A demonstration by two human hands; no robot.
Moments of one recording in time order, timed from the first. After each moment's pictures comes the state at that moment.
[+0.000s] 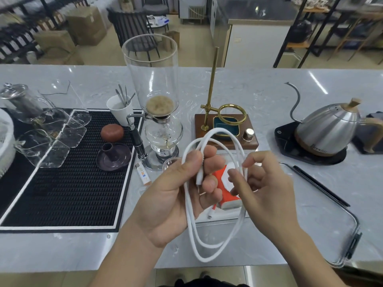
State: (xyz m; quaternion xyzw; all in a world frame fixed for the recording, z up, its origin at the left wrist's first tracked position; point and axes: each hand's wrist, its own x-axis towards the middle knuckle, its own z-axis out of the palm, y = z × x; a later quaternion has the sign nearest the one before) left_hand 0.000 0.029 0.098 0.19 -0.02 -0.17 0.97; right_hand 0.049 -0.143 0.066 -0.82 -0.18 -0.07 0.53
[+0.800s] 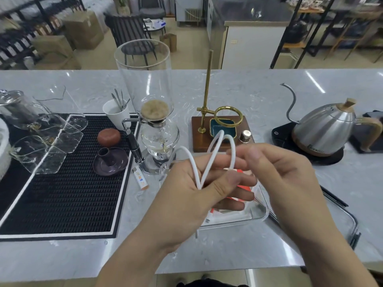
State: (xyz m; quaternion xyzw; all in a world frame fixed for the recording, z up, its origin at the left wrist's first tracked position) left_hand 0.000 0.002 0.121 0.57 -0.01 -0.04 0.82; right_hand 0.048 -0.148 0.127 -0.72 -0.18 0.06 0.67
